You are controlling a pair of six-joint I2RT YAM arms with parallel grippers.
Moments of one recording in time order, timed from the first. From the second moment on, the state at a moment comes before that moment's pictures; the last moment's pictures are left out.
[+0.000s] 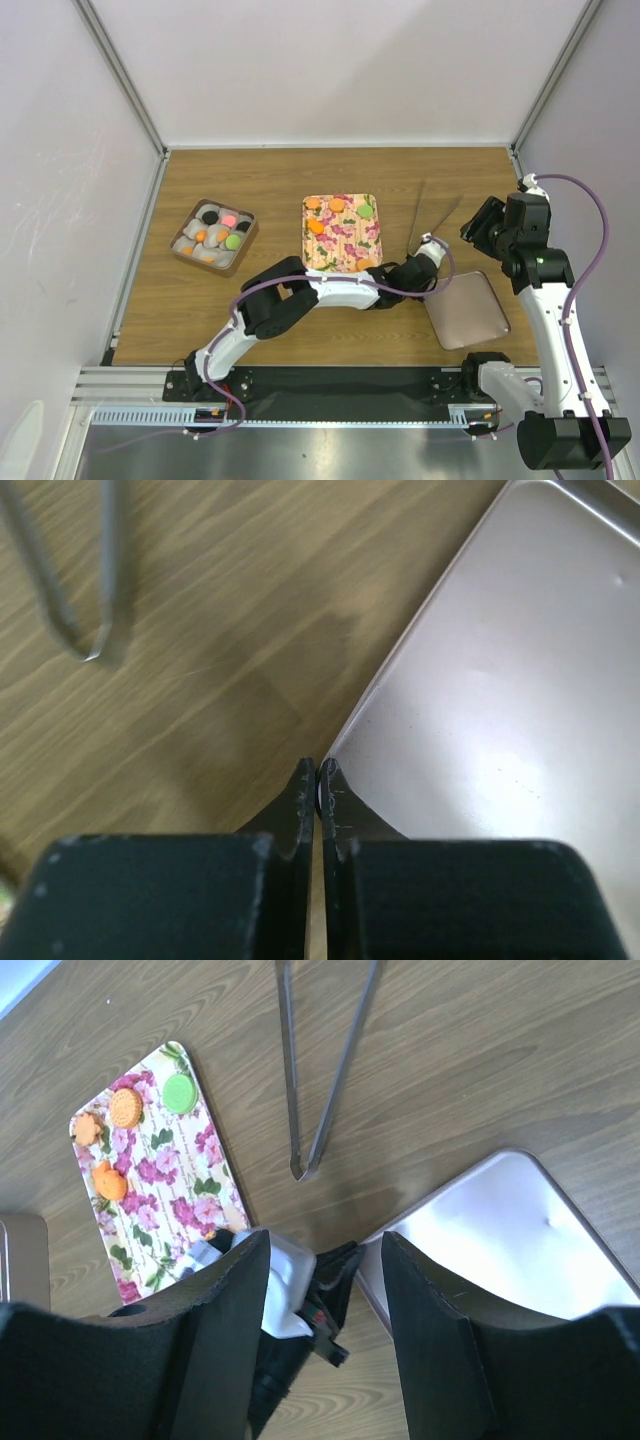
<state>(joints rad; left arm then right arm) -1.18 2.28 1.57 0.07 -0.28 -0.35 0.01 0.92 1.03 -0.73 0.04 0.52</state>
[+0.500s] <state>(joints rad) -1.08 2.16 1.47 0.03 -0.31 -0.46 0.01 0.99 1.11 -0.75 0.04 0.53</state>
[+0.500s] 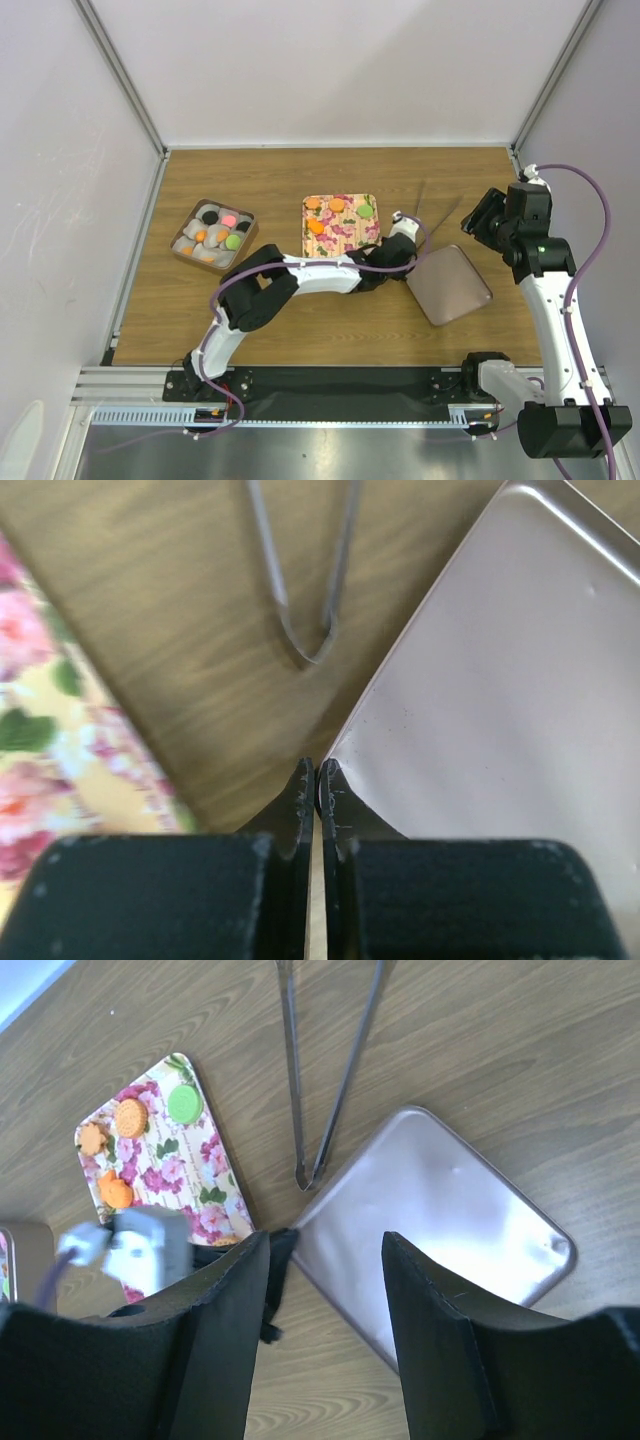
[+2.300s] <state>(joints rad) -0.82 1.77 1.24 0.02 -0.12 -0.69 0.01 1.11 0.93 -0.38 -0.32 0.75</state>
